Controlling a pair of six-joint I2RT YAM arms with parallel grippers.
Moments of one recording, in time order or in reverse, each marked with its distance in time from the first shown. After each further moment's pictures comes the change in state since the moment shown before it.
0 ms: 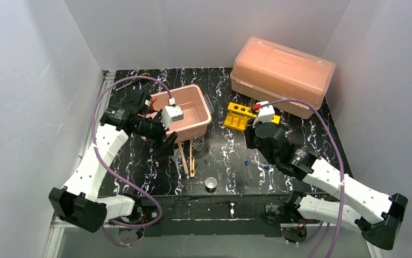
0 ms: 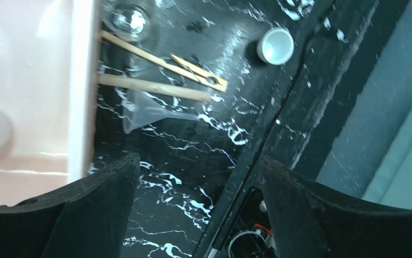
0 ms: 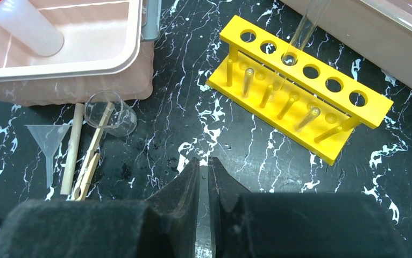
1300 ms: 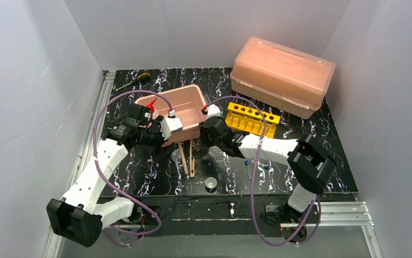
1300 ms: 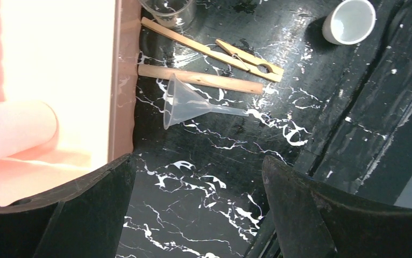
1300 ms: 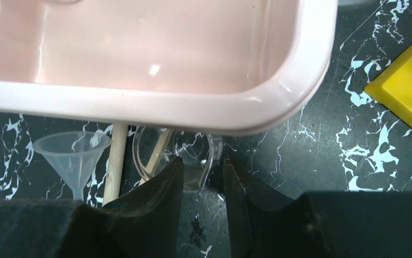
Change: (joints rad) left arm -0.006 -0.128 -0.259 0.223 -0.114 0.102; right arm 0.019 0.757 0.143 0.428 -0.249 0.118
